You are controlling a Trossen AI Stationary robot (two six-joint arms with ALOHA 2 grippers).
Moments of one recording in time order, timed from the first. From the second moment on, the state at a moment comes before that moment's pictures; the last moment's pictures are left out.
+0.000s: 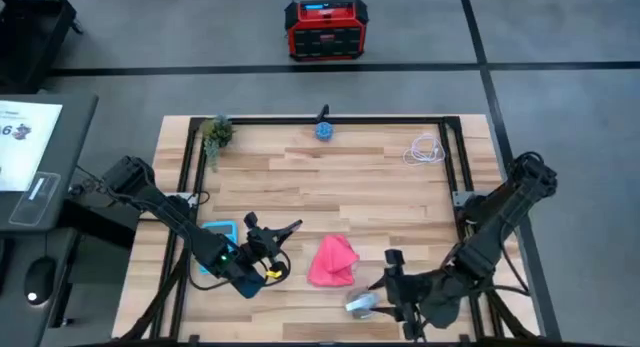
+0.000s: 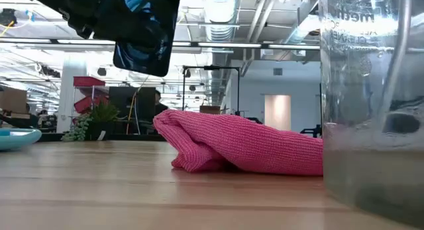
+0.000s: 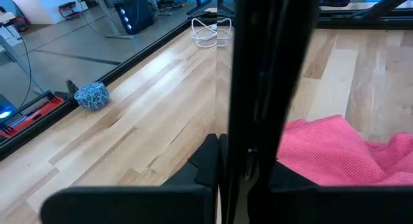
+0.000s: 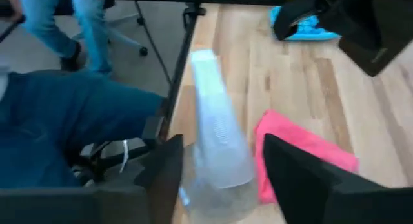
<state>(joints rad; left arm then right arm) -0.67 1.54 0.86 -0.21 -1.16 -0.69 0.80 1.55 1.37 -0.53 0.47 0.47</state>
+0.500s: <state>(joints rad) -0.62 1.57 0.86 0.18 -0.79 -0.27 0.84 1.56 1.45 -0.62 0.66 0.48</state>
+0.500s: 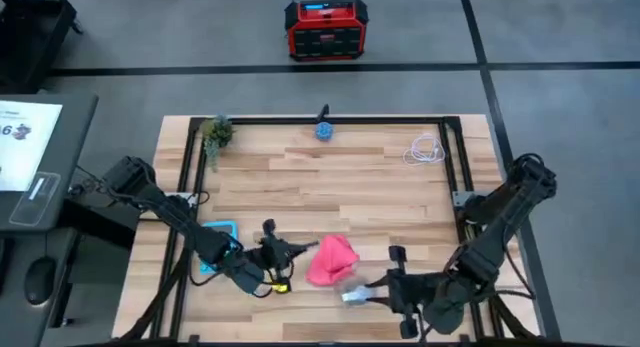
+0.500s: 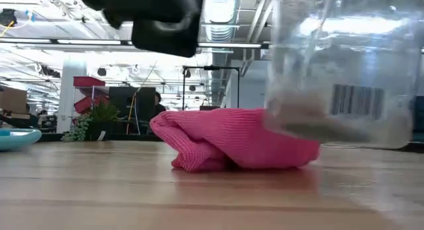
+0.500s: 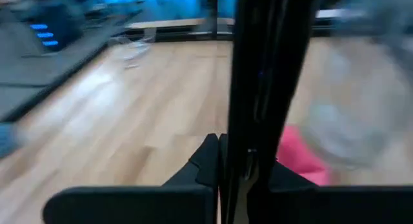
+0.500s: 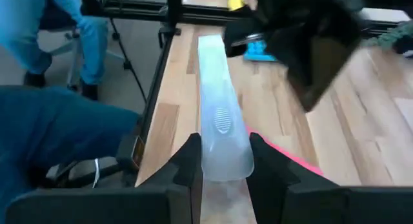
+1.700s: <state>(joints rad) -0.27 1.72 1.01 -0.01 -0.71 -0.11 0.91 1.61 1.52 -0.93 0.90 1.14</state>
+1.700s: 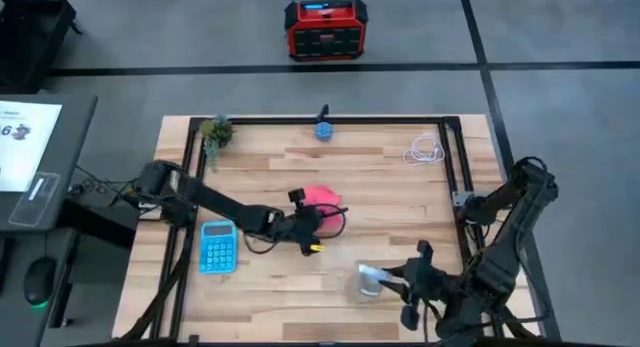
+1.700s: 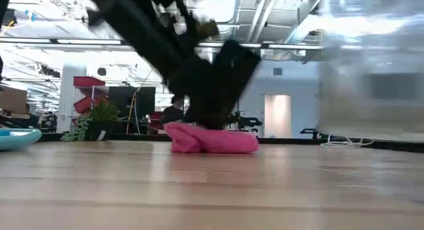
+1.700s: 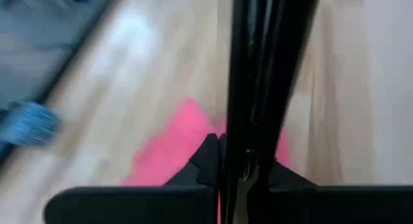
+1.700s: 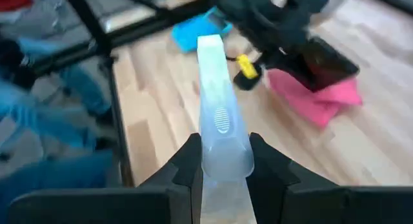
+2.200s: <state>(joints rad) -0.49 1.61 0.97 -0.19 -0.87 -0.43 0.79 1.70 1.52 -0.83 0.85 1.01</state>
